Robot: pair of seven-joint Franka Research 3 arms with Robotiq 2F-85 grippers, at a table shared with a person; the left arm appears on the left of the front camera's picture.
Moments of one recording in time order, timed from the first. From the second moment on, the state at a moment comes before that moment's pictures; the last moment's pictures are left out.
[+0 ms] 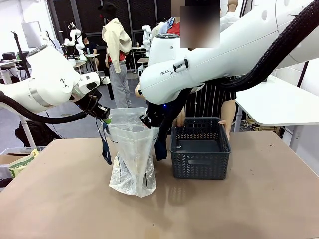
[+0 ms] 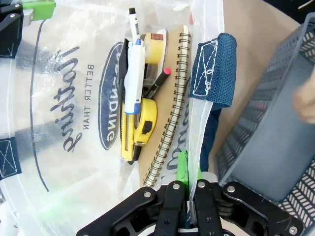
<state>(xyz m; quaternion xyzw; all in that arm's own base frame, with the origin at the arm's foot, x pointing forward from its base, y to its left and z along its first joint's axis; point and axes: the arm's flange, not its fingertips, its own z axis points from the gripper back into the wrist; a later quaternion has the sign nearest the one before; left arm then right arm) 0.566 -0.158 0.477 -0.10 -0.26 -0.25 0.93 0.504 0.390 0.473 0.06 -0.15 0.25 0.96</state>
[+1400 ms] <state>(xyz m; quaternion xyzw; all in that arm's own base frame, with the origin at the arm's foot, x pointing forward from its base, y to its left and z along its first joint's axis) 0.566 -0.158 0.477 -0.10 -0.26 -0.25 0.93 0.504 0.390 0.473 0.06 -0.15 0.25 0.96</state>
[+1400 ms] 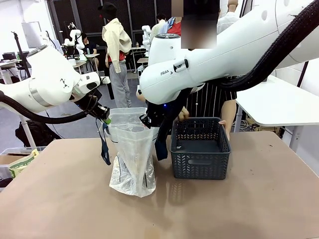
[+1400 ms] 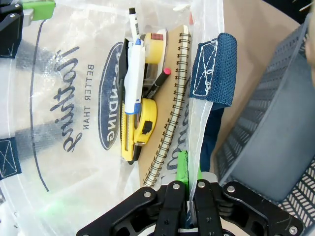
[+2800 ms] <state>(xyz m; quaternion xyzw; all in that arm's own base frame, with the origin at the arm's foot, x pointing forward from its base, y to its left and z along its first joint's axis) 0.566 -0.158 0.477 -0.10 -0.26 -0.25 0.93 0.504 0.390 0.473 0.06 -0.15 0.25 0.96</state>
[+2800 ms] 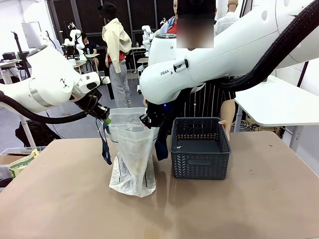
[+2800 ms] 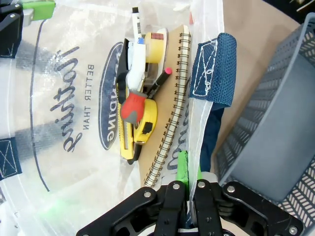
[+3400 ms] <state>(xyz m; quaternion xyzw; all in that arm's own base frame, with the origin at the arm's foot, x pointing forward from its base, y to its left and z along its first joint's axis) 0.566 -0.158 0.477 -0.10 -0.26 -0.25 0.93 0.504 0.390 0.473 0.06 -0.15 0.25 0.96</state>
